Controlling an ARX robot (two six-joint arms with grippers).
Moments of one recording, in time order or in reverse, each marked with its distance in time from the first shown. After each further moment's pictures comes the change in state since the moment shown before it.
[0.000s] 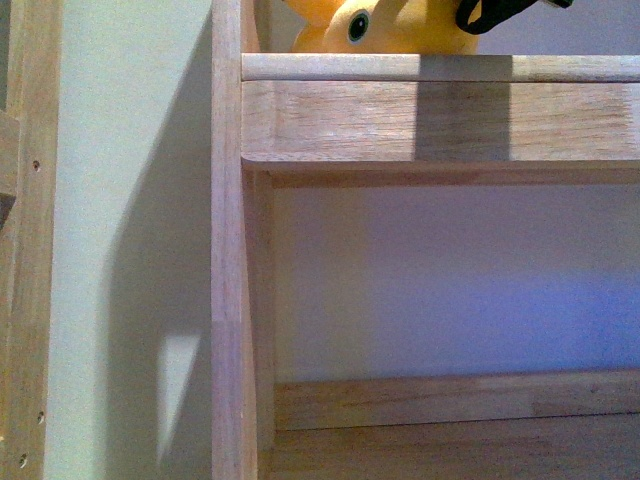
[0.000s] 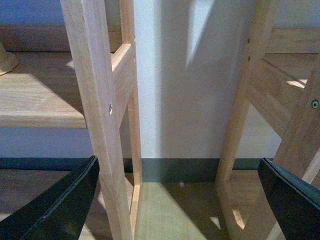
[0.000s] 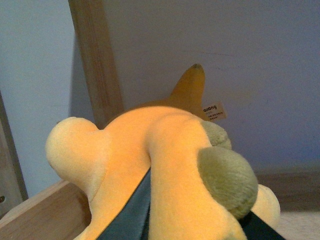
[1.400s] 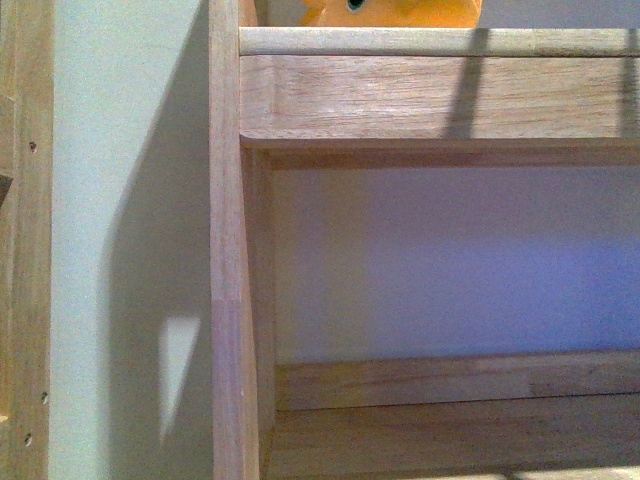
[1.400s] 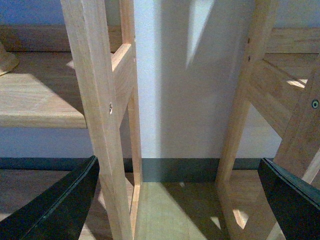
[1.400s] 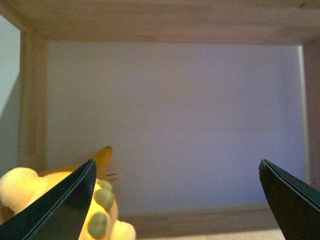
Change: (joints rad) left arm 0.000 0.000 0.000 0.000 0.000 0.000; right arm 0.028 -0.425 -0.285 0.107 0.277 -0.425
